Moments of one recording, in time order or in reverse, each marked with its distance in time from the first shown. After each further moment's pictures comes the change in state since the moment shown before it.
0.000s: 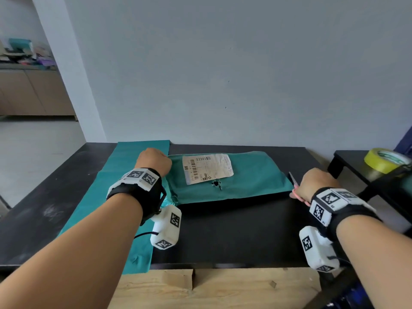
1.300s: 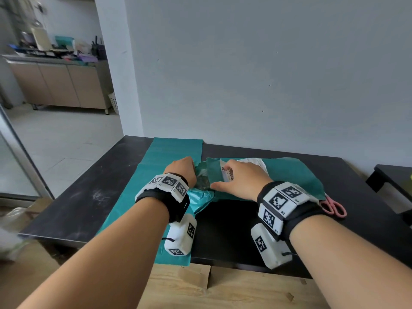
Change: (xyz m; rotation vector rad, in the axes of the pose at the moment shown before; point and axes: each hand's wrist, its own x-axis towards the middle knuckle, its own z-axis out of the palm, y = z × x) left_hand -0.013 -0.034 -0.015 0.332 -0.189 0.121; right_hand -0.116 -0.174 0.020 -0.023 -0.032 -0.860
